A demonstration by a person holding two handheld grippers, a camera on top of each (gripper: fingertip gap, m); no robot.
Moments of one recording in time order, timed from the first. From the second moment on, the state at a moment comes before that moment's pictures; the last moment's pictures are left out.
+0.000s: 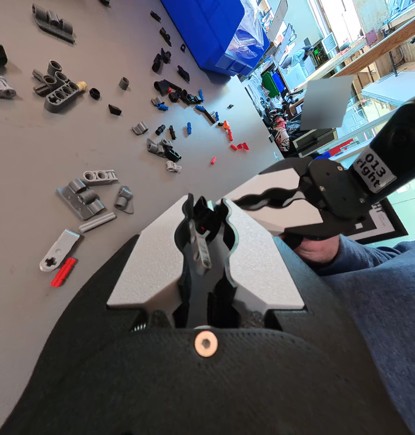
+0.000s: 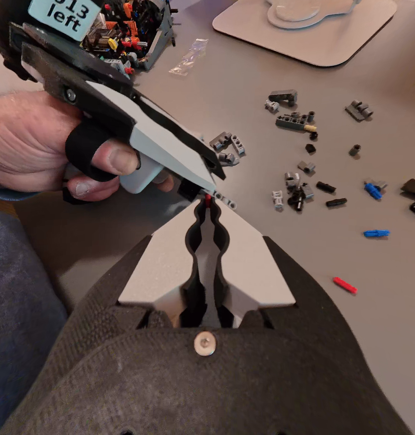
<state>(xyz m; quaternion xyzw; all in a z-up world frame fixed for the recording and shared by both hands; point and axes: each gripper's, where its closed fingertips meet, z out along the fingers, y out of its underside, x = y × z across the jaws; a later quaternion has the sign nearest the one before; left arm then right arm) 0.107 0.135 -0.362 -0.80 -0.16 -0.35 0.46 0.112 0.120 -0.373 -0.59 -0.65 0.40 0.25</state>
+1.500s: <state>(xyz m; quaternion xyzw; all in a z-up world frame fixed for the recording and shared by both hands) 0.124 0.129 -0.379 -0.87 -0.11 -0.29 0.39 0.123 0.141 -0.375 -0.61 -0.62 0.46 0.15</state>
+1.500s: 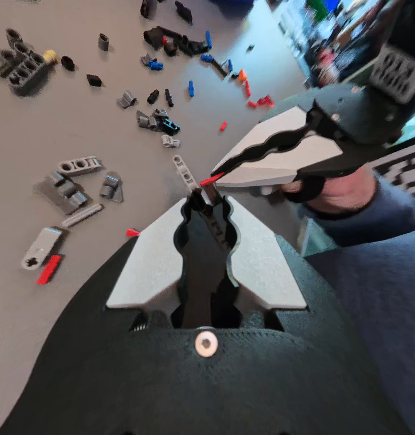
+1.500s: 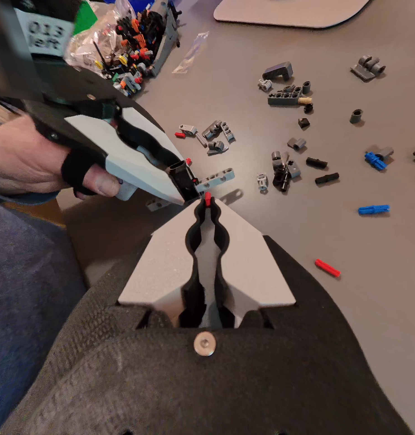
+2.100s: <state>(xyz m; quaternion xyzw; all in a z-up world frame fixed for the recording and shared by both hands) 0.138 0.139 -0.373 -0.83 -0.14 -0.34 0.42 0.129 0.148 -0.369 -0.59 -0.63 0.48 0.17</state>
